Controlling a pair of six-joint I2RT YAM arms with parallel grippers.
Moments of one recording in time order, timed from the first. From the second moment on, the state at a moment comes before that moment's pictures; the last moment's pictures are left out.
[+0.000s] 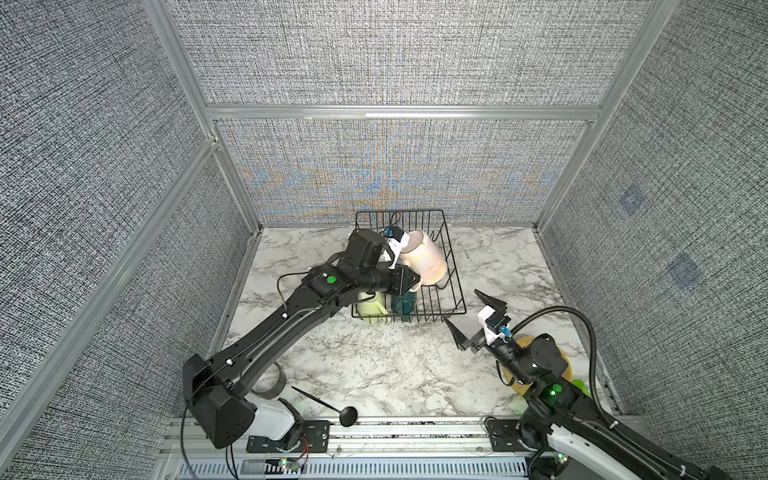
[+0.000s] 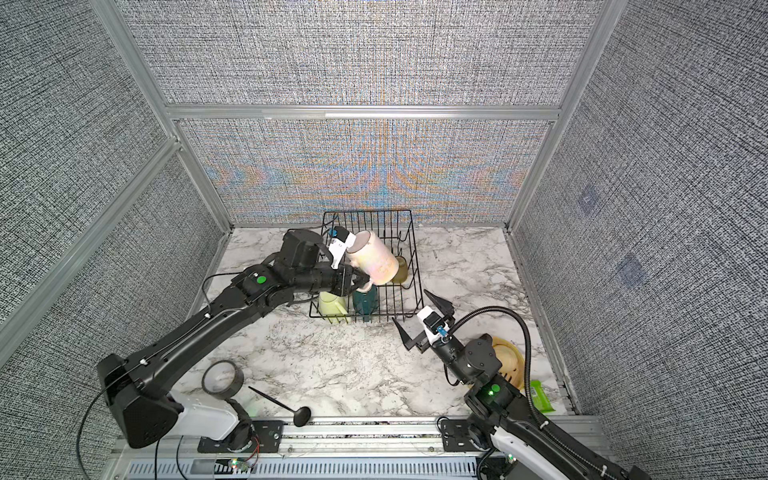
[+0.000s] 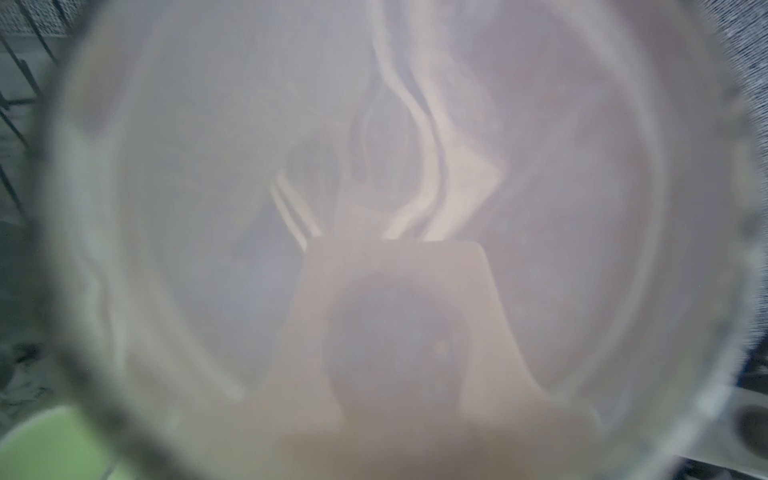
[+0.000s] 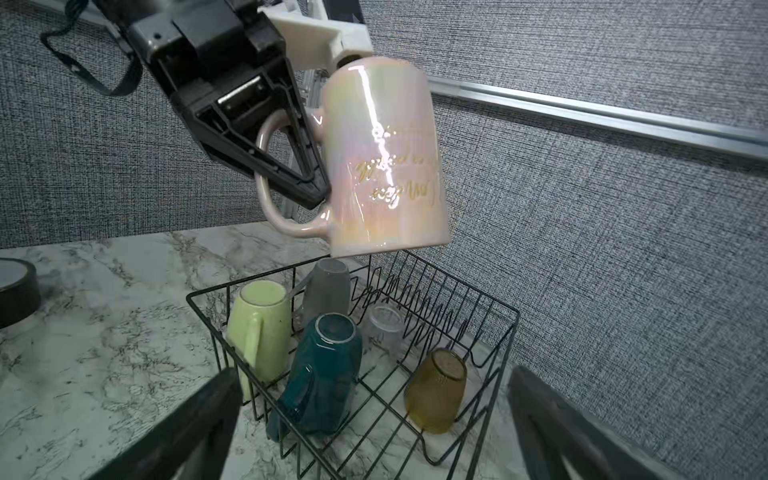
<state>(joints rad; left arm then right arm) -0.76 1.44 1.41 -0.56 0.31 -0.40 0.73 0.50 0.26 0.37 0.11 -0.24</state>
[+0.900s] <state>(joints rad) -0.85 1.95 1.70 -0.58 0.05 -0.21 0.44 0.62 0.13 0.04 0.54 0.41</state>
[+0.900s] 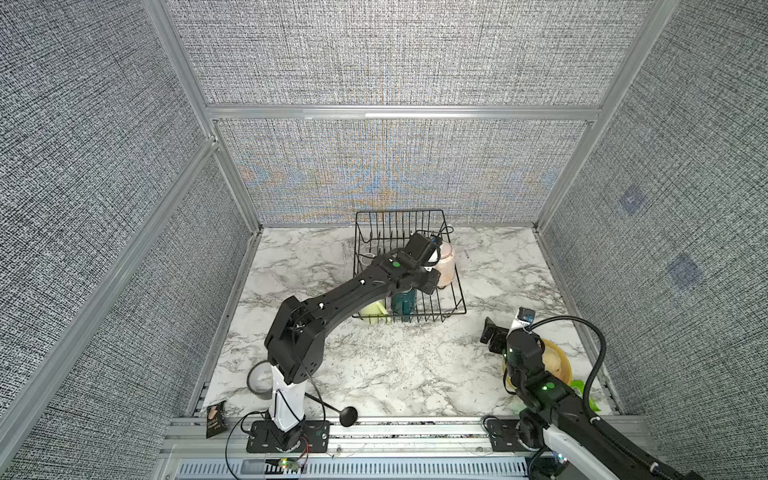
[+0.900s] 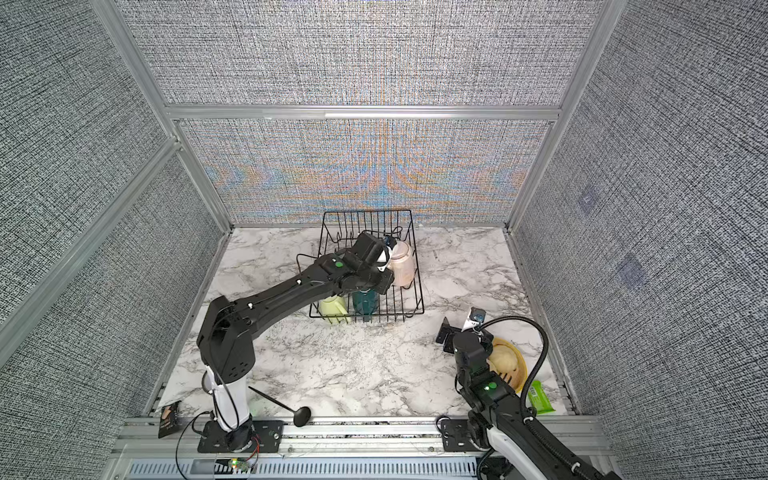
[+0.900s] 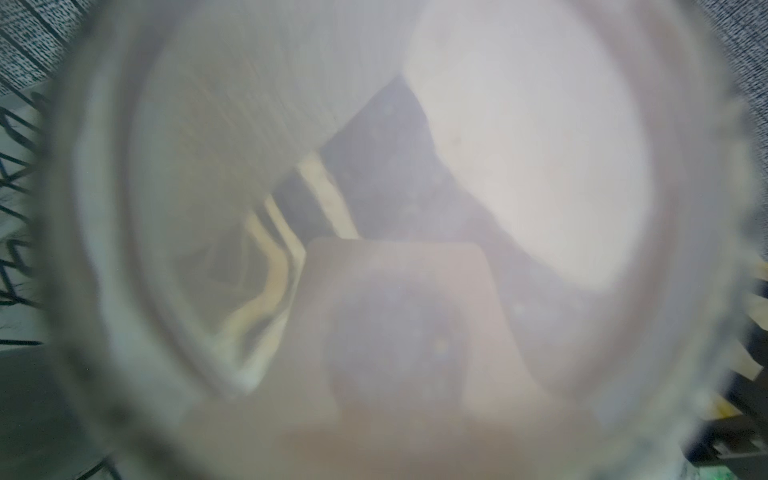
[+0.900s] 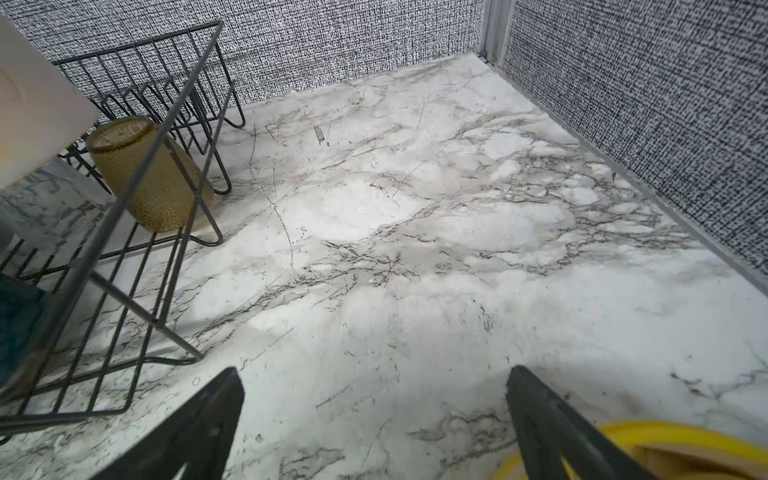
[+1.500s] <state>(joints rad) -0.87 1.95 1.63 -0.64 0.00 -0.29 0.37 0.53 0.07 0.04 0.43 0.47</state>
